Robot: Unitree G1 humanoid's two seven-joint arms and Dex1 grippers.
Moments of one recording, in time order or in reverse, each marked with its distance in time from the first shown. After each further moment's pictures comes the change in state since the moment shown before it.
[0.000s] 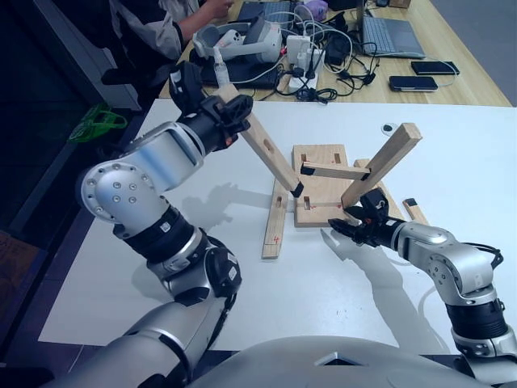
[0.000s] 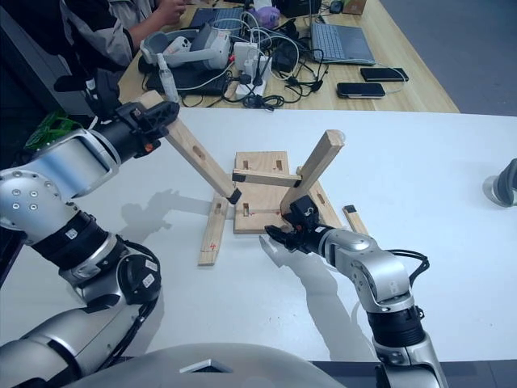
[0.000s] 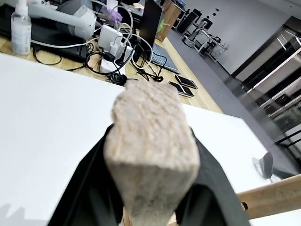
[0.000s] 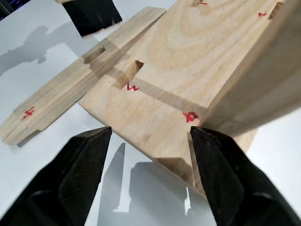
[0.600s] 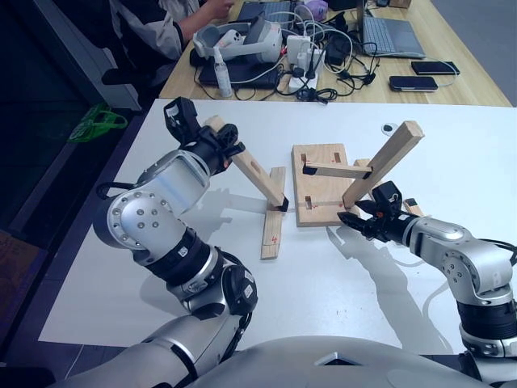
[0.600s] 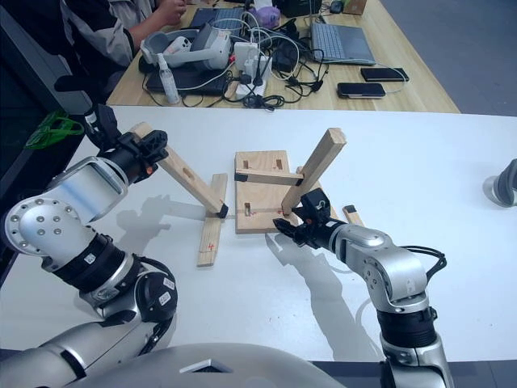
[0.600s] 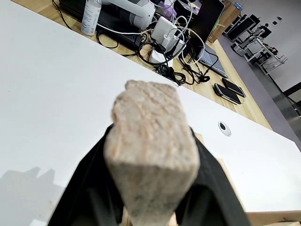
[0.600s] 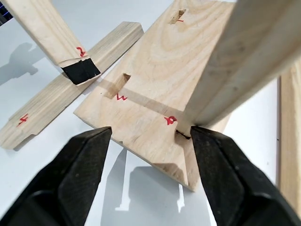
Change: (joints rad) left arm 0.104 -0.089 -0.014 -0.139 0.171 0.001 0.075; right arm 0.001 -0.072 -0.081 -0.055 0.021 0.060 0.012
